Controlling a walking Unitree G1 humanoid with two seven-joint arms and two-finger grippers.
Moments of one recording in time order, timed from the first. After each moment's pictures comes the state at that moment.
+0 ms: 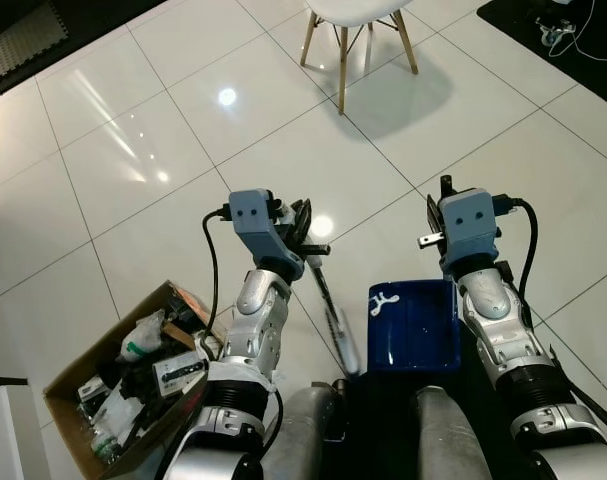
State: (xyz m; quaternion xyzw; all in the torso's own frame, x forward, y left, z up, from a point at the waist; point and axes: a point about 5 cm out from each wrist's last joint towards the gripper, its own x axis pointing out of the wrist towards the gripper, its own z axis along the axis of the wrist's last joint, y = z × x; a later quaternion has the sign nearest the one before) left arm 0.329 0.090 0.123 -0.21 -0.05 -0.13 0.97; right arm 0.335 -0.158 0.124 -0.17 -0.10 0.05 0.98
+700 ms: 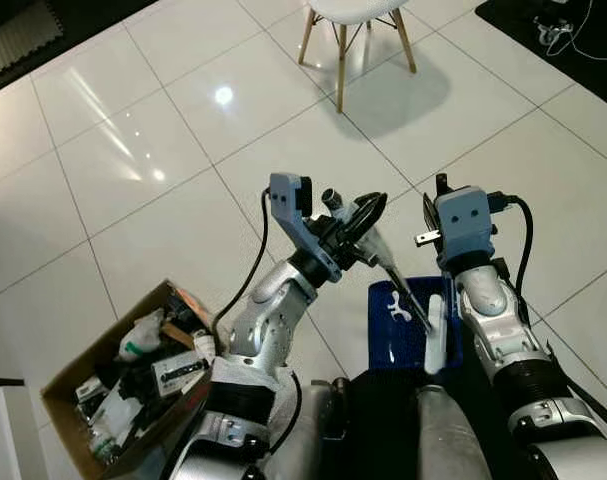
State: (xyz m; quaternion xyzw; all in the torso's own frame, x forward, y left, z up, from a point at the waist) left arm 0.304 0.076 0.173 -0.22 -0.06 -0.44 0.87; right arm 0.339 -0.156 0.126 -0.18 -0.11 0.05 0.98
